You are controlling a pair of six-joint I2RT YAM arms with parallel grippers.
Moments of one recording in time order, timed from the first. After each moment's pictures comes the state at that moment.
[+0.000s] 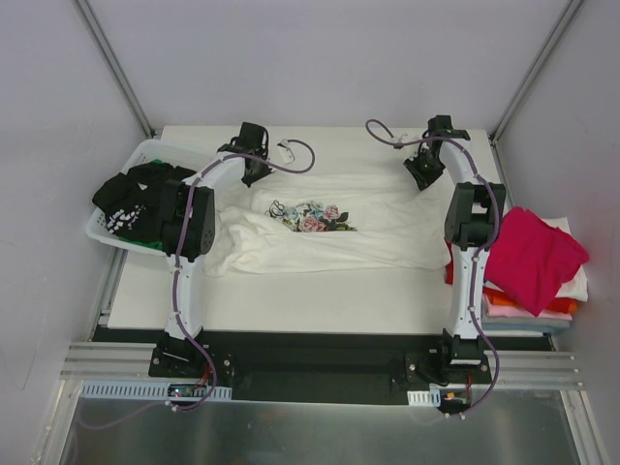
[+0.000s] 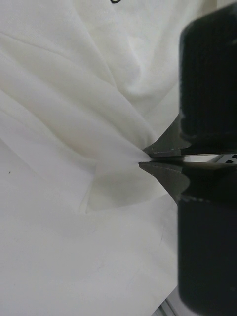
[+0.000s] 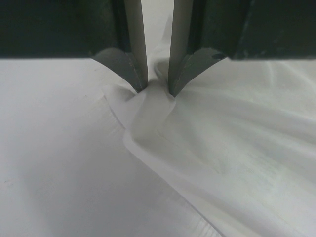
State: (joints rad) left arm -0.25 2.23 1.78 -0.53 -0.01 0.88; right arm 0.02 2.47 2.21 -0.96 -0.13 -0.79
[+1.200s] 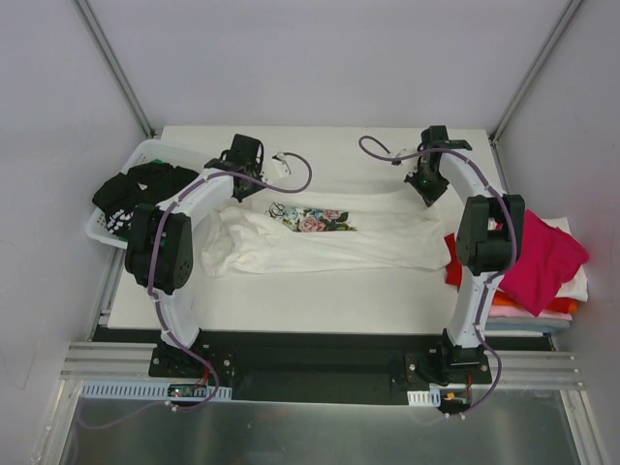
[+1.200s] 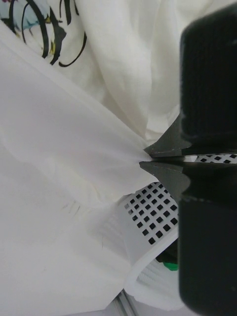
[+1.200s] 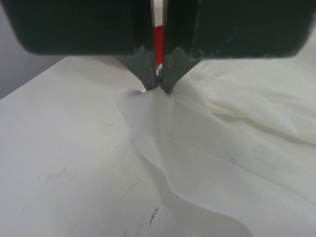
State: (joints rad) left arm -0.30 1.86 1.43 -0.53 -0.09 0.87; right arm 0.09 2.07 1.74 -0.94 0.05 -0.70
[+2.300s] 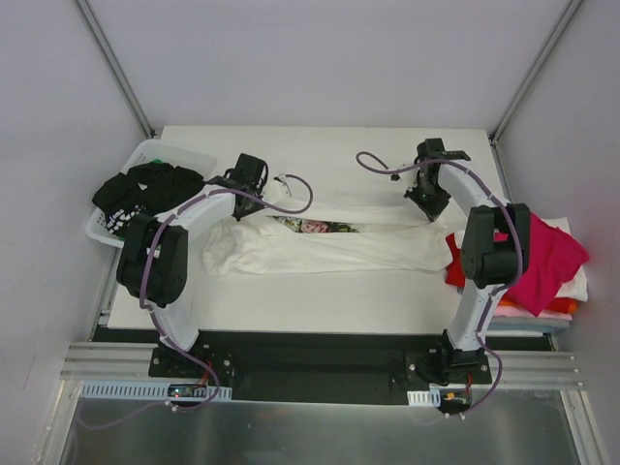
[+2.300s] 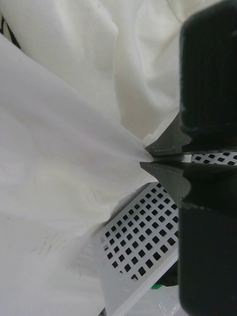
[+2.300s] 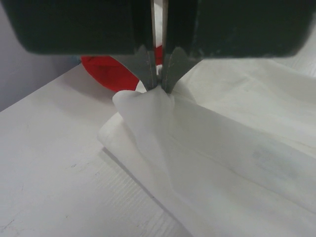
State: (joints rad) left arm -0.35 1.76 1.24 -0.52 -0.18 0.87; right arm 0.13 1.95 1.55 -0.96 0.12 -0.67
